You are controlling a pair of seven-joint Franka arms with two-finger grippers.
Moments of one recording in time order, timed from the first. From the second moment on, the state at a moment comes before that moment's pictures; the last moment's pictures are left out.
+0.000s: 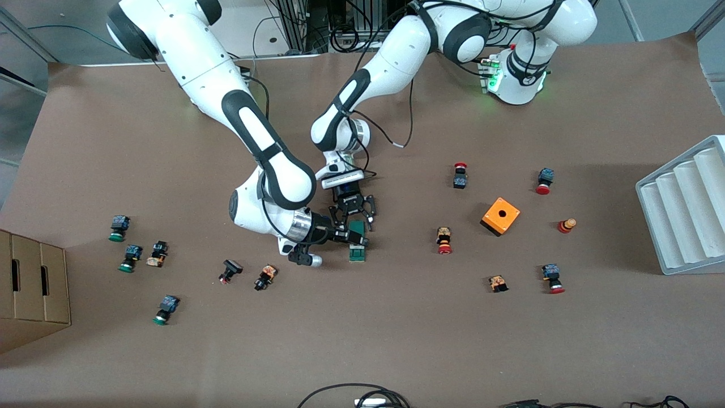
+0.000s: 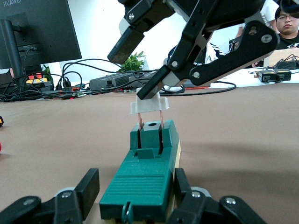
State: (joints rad) left arm -1.25 1.17 0.15 -1.34 1.49 1.88 -2.40; right arm 0.57 0.66 0.02 -1.73 1.41 2.53 -0.24
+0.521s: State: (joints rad) left arm -1.25 1.17 0.15 -1.34 1.49 1.88 -2.40; right arm 0.57 0.68 0.01 -1.70 1.41 2.53 -0.24
